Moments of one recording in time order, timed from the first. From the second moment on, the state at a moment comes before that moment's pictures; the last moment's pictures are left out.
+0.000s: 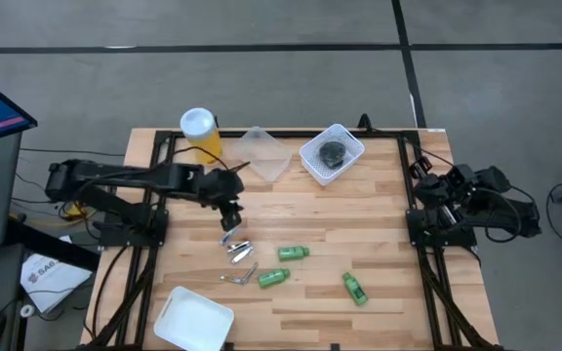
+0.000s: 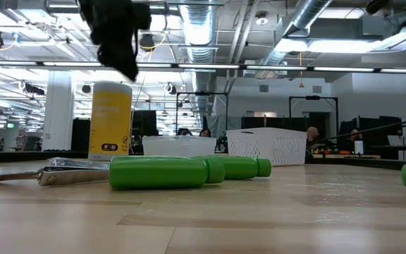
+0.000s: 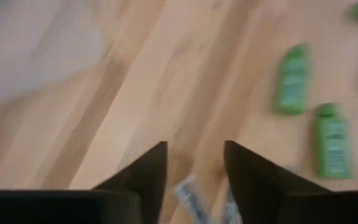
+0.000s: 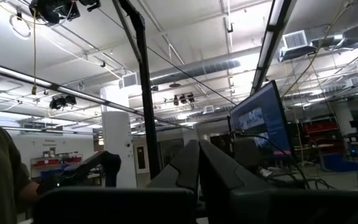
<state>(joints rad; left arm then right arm) 0.04 1.28 1.01 -0.76 -0.17 -0.39 -0.07 0.02 0.32 0.25 -0.24 0.31</state>
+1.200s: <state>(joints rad) -0.14 1.65 0.84 -0.65 -0.20 -0.87 -0.07 0.02 0.32 0.07 -0.24 0.31</state>
